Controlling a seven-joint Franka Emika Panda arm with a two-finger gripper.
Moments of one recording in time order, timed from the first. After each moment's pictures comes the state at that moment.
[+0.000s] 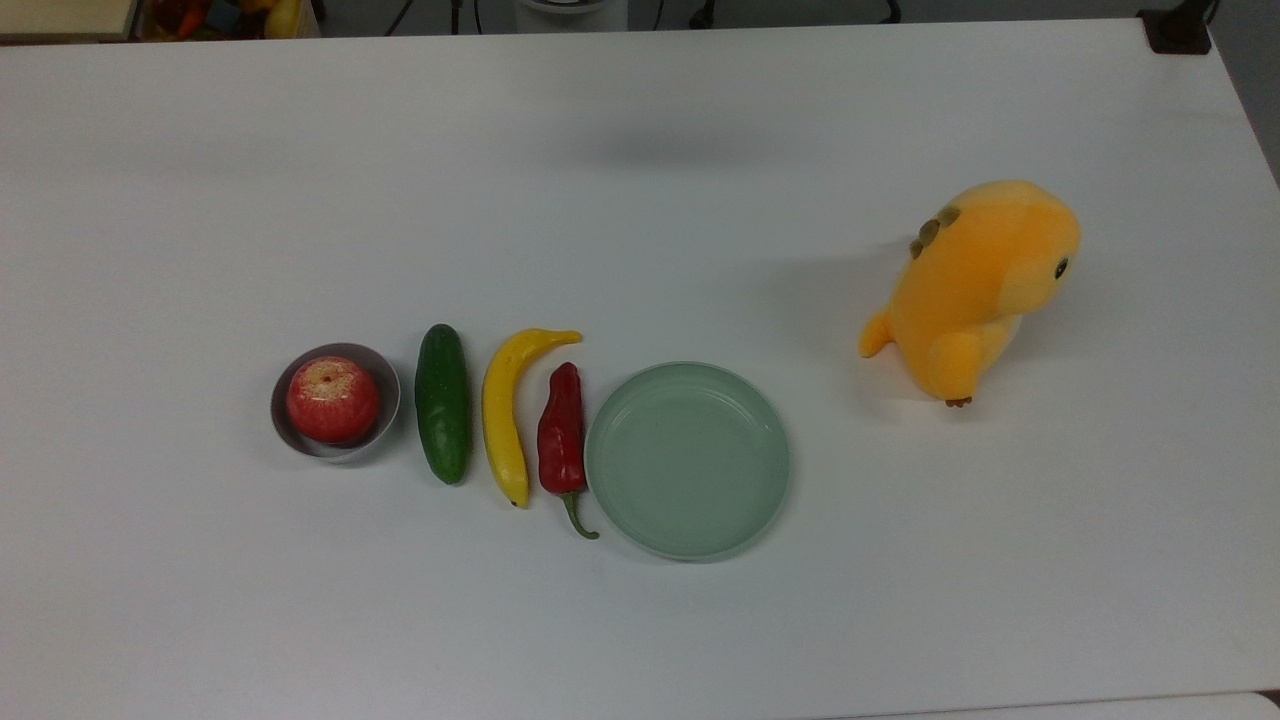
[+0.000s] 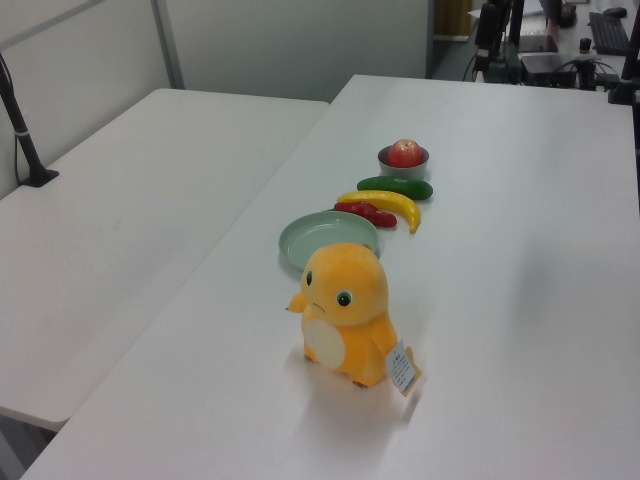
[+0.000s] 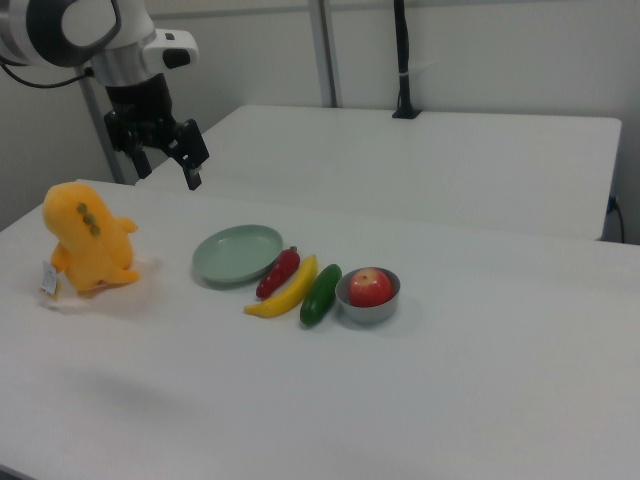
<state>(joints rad) 0.21 -0.06 -0.16 -1.64 0.04 1.68 0.00</state>
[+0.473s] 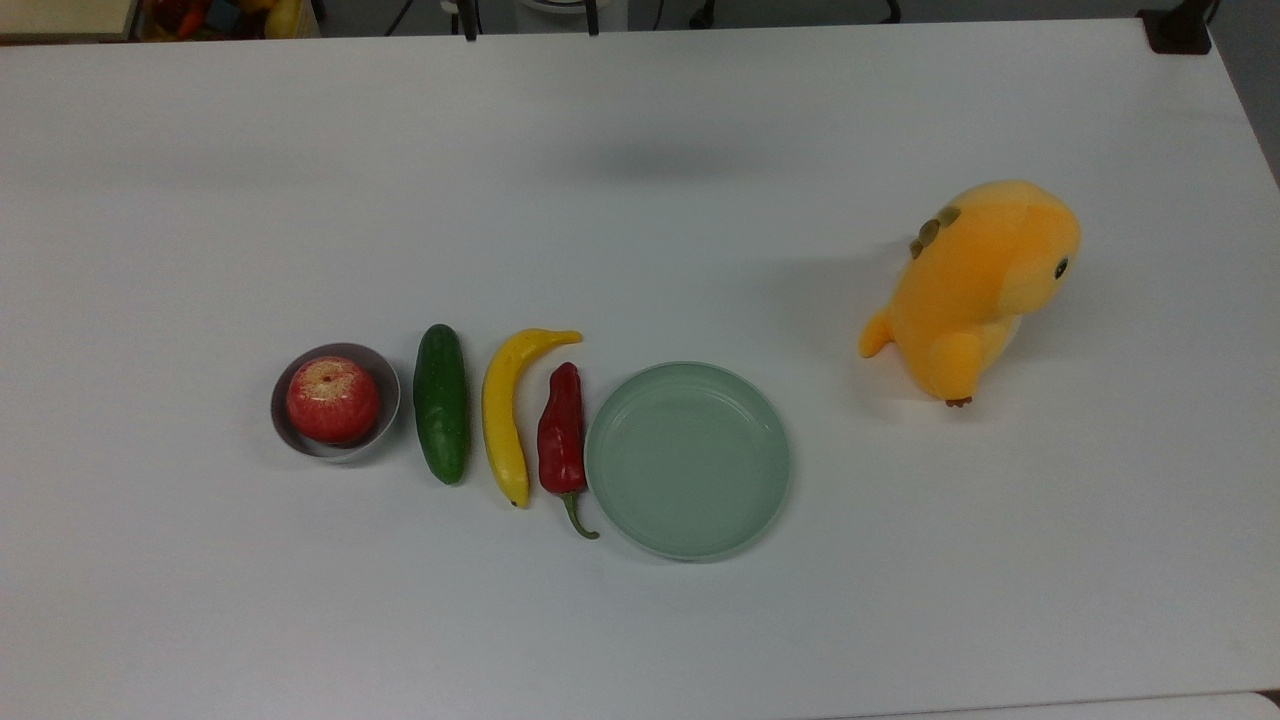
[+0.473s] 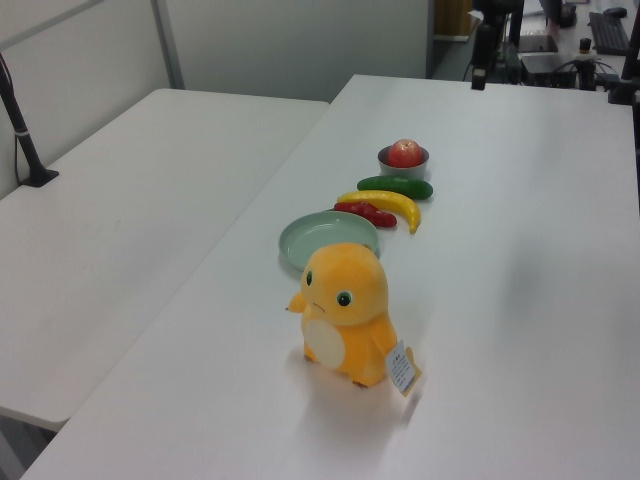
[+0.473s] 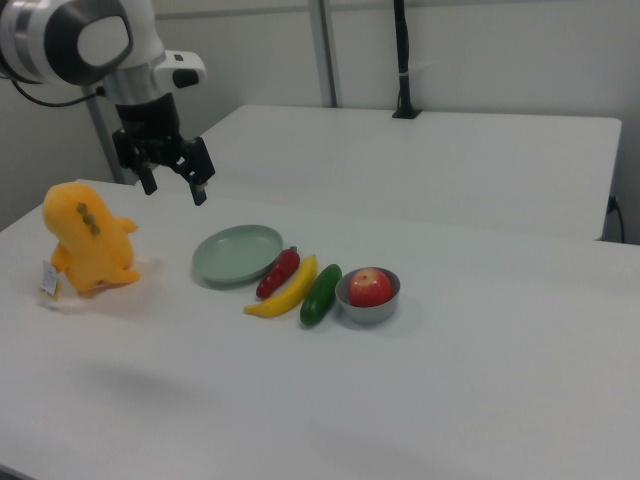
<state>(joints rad) 0.22 -0.03 -0.16 -1.67 0.04 1.71 -0.02</state>
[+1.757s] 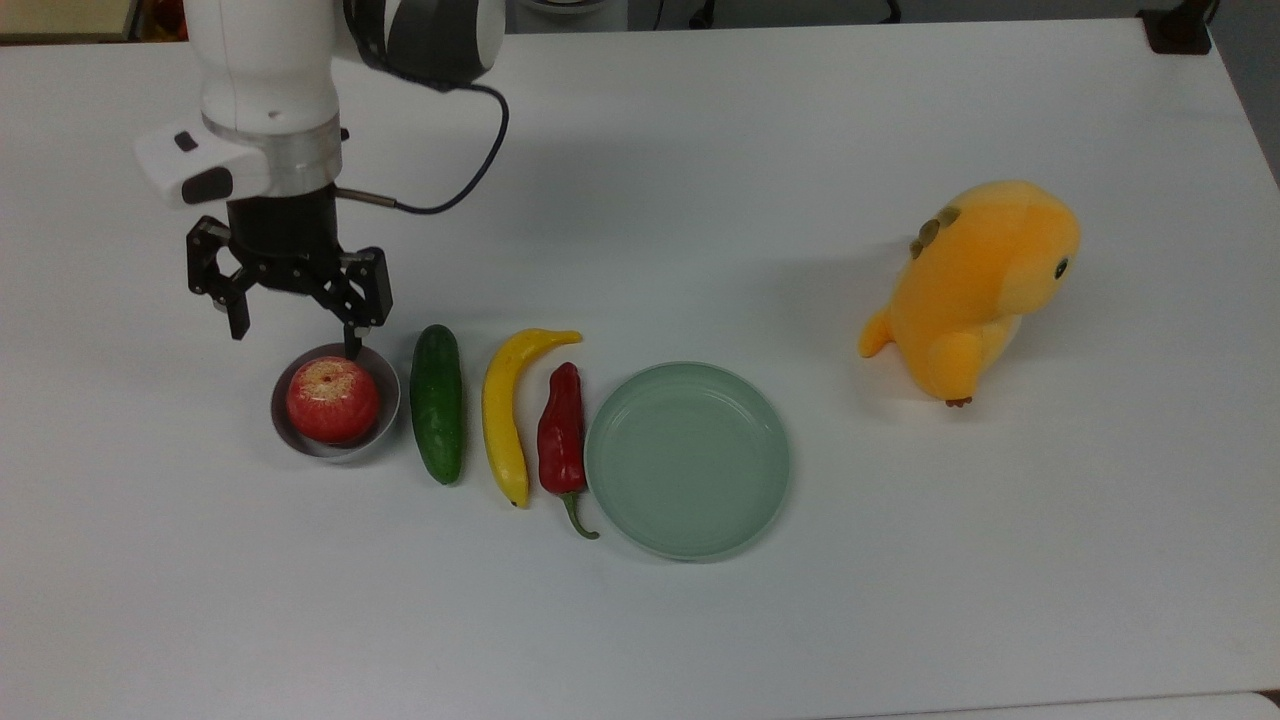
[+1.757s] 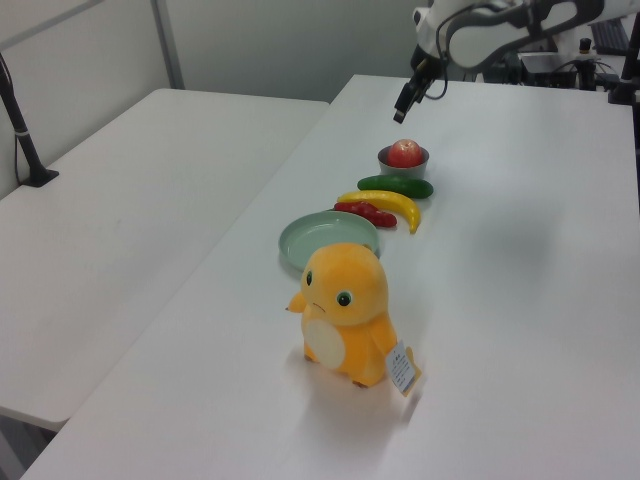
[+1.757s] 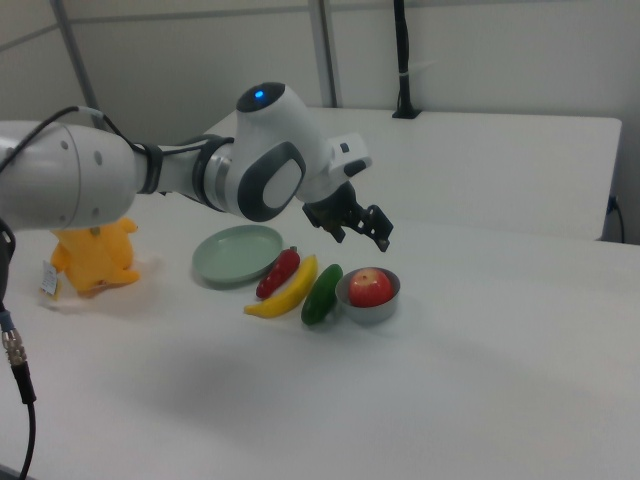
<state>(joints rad) 0.02 0.43 -0.22 -1.62 0.03 2.48 -0.12</state>
